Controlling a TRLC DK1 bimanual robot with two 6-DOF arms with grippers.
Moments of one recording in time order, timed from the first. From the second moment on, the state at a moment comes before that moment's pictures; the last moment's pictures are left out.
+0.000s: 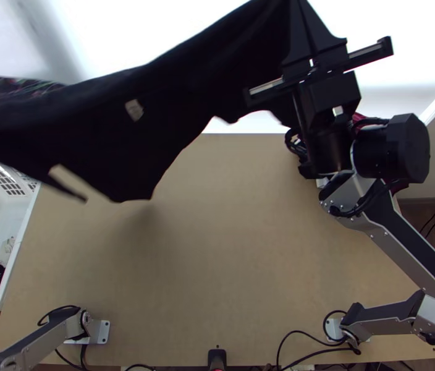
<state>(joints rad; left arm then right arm) 0.20 1.13 2.17 -0.83 0.09 -0.27 0.86 1.52 1.86 0.50 0.28 -0.72</state>
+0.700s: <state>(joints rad) 0.19 0.87 1.61 -0.77 0.10 -0.23 1.06 1.28 1.38 0.48 0.43 -0.66</state>
